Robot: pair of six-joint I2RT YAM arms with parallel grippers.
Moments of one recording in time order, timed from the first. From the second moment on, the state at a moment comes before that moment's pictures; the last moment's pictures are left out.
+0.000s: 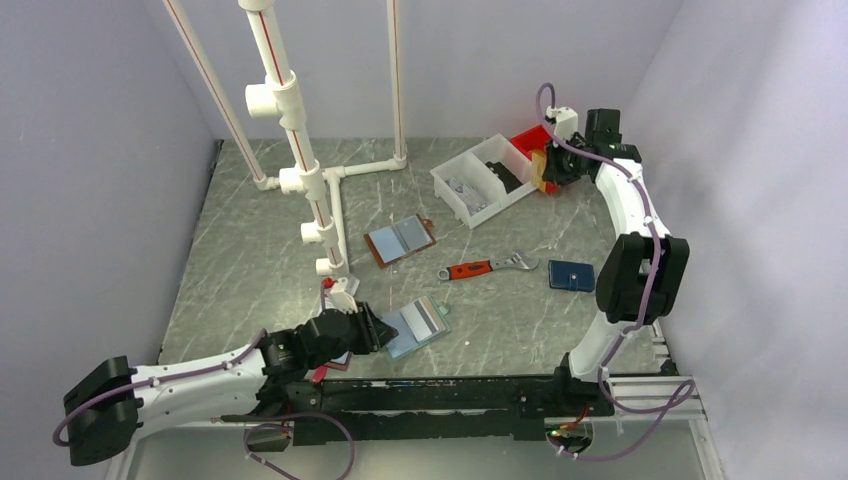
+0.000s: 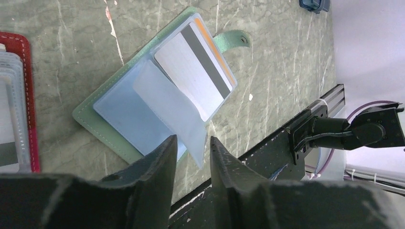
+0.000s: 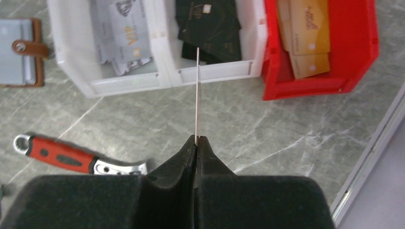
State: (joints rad) left arm -1.08 0.79 0.20 0.10 -0.23 -1.03; right arm -0.09 1.77 1.60 -0.68 -0.43 -0.41
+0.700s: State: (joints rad) left arm -1.08 0.57 0.20 -0.11 -0.28 -1.02; right arm -0.15 2.01 1.78 -0.46 -0.37 -0.12
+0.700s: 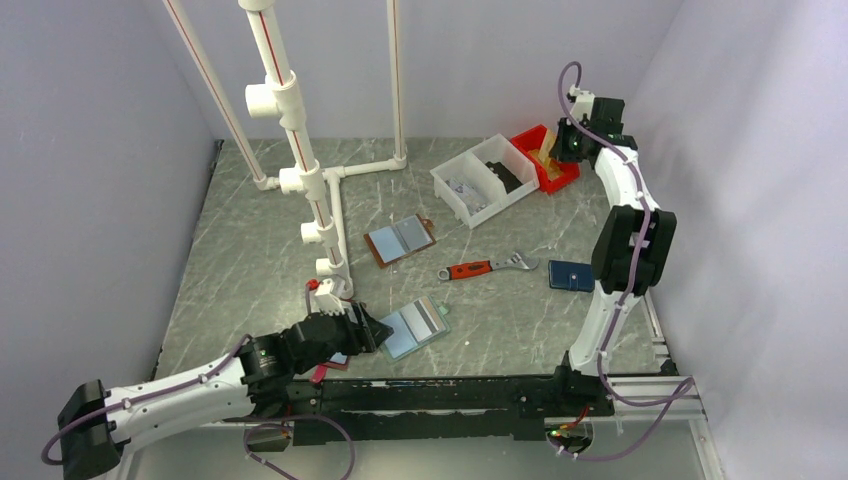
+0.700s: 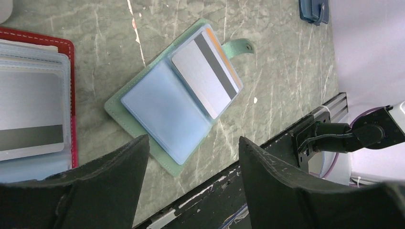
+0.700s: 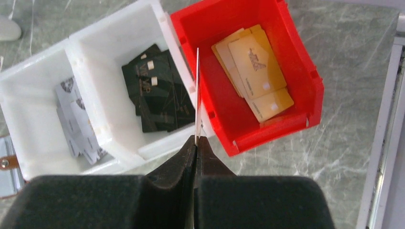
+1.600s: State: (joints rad) left arm -1.08 0.57 0.20 -0.16 -0.31 -1.02; right arm -0.19 2.24 1.95 -0.38 -0.40 0.17
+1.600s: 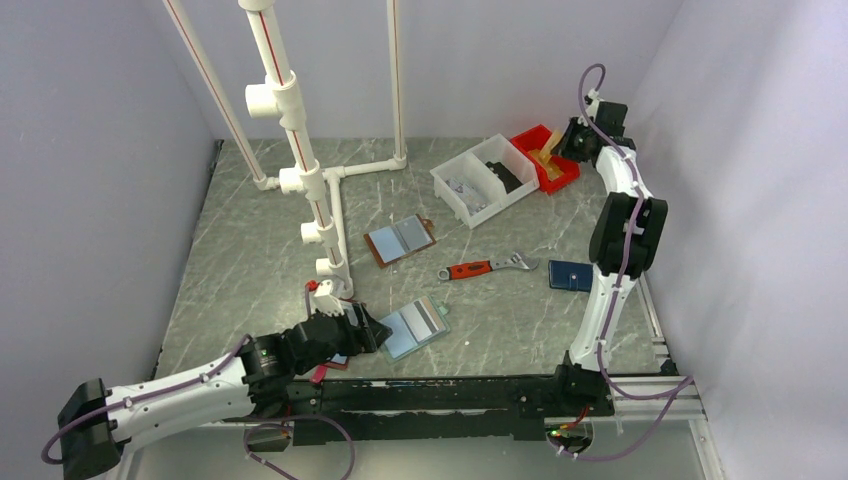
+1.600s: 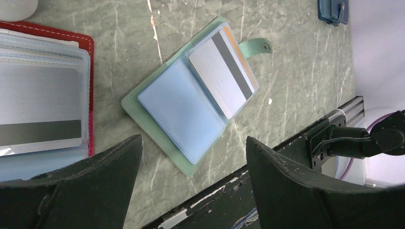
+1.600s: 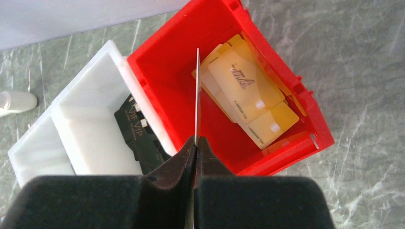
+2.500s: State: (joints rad) left arm -1.08 0.65 0.20 -0.11 -0.31 -1.02; right arm -0.21 2.33 1.96 -0.35 -0.40 0.25
